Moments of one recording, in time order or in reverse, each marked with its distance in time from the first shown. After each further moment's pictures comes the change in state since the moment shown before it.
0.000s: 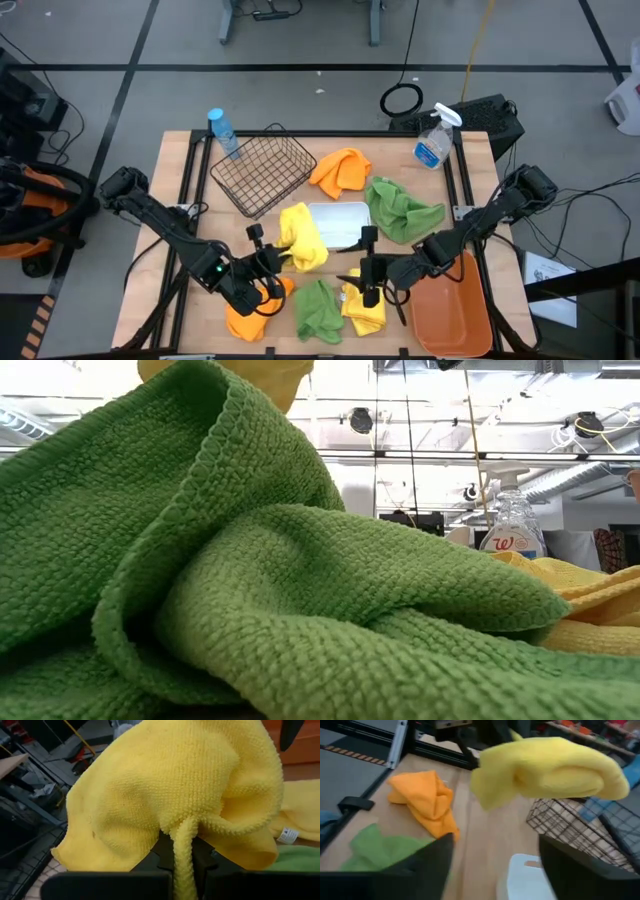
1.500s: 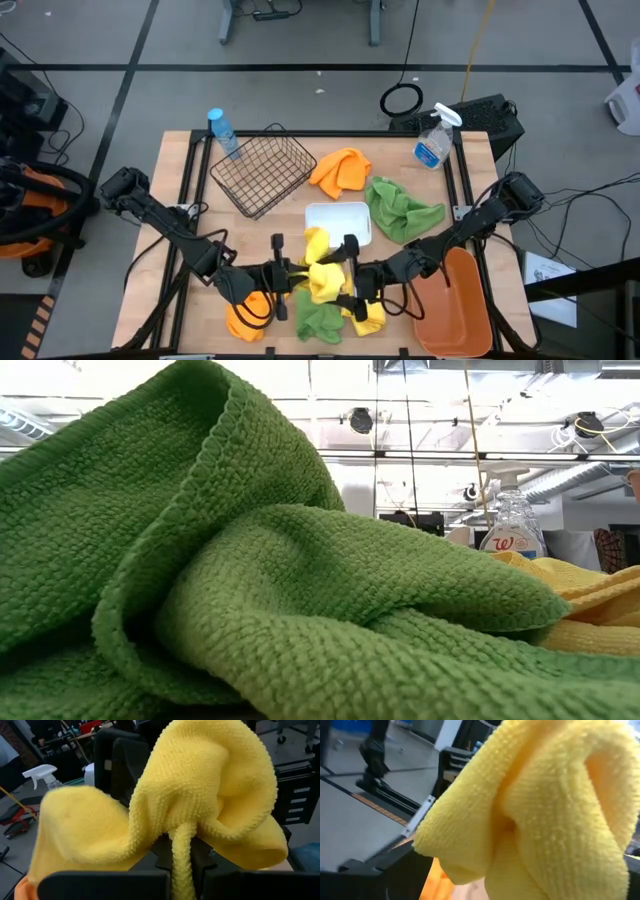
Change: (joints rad) left arm 0.036 0.006 0.000 0.577 0.242 0.474; right arm -0.022 0.143 0.002 0.603 -0.254 -0.415
